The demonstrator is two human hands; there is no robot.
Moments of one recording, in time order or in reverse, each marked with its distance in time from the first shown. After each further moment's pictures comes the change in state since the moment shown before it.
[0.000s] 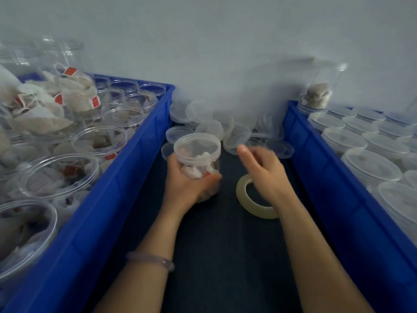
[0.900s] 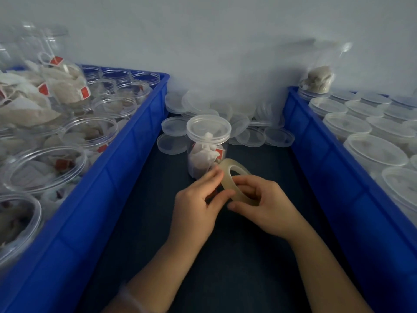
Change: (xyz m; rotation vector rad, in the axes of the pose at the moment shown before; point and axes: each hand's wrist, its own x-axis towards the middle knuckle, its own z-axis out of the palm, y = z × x) left_hand -0.063 0.013 0.016 0.388 -0.060 0.405; right_hand -0.053 0.024 -0.008 0.182 -0.360 -0.095
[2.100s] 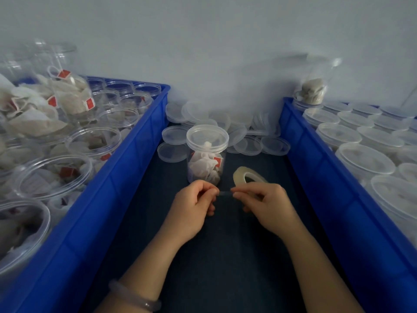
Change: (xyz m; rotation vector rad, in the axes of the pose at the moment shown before) left_hand 0.017 0.002 -0.014 -0.209 -0.241 -0.358; right_hand 0.009 0.013 -0.003 -0.192 0.230 0.067
